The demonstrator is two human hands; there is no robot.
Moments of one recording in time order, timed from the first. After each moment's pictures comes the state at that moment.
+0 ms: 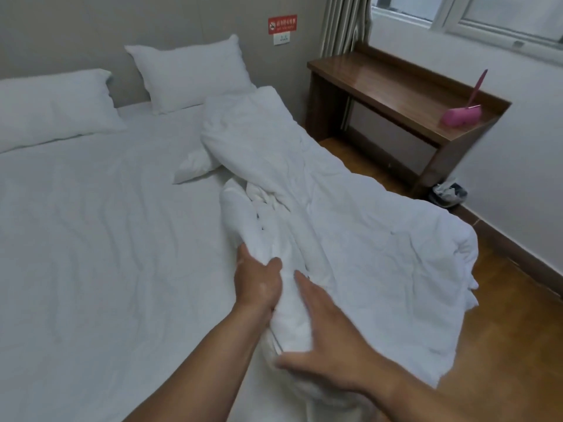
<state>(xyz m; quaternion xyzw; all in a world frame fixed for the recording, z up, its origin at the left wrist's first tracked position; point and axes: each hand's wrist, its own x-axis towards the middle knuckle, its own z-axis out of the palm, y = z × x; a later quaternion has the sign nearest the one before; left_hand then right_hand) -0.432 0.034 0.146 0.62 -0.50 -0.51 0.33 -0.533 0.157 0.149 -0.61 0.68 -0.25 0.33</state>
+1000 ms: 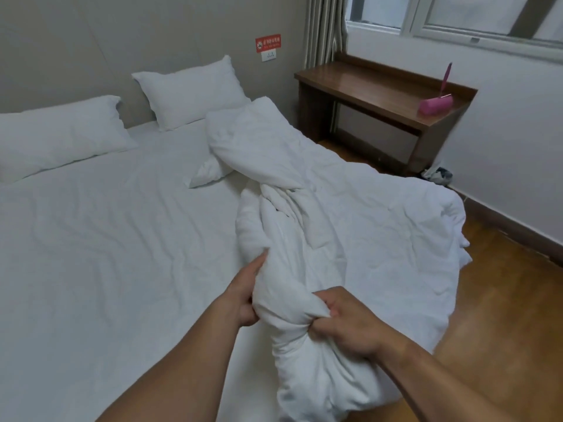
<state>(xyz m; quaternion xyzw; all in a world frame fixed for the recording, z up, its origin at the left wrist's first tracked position) -0.277 0.083 0.133 0.51 -0.28 -0.81 0.07 -0.428 0.239 0.156 -0.54 0.59 -0.38 0.46</state>
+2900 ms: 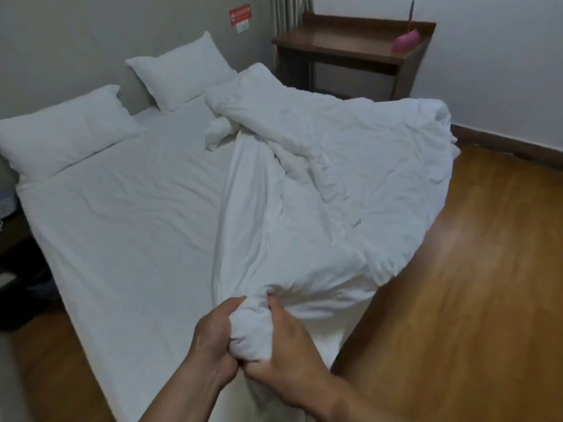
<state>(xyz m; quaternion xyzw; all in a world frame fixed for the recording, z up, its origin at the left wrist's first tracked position) 0.200 0.242 0.149 0.57 -0.35 -0.73 0.15 0.123 0.347 0.134 -0.44 0.73 -0.41 0.32</state>
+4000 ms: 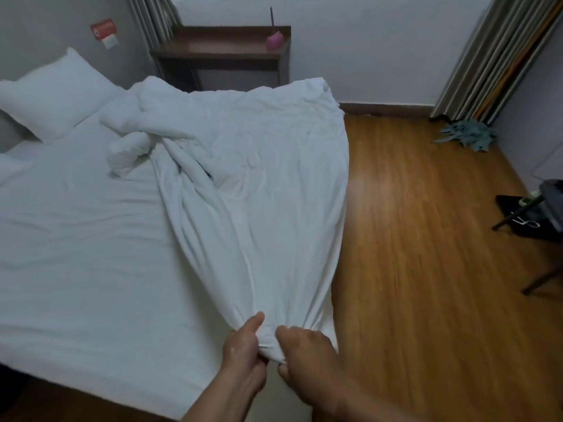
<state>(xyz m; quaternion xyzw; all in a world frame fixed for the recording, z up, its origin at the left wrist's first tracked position) 0.446 0.218 0.084 0.53 -0.33 -0.78 0.02 0.421 0.341 0.077 -0.33 0.91 -0.16 0.18</state>
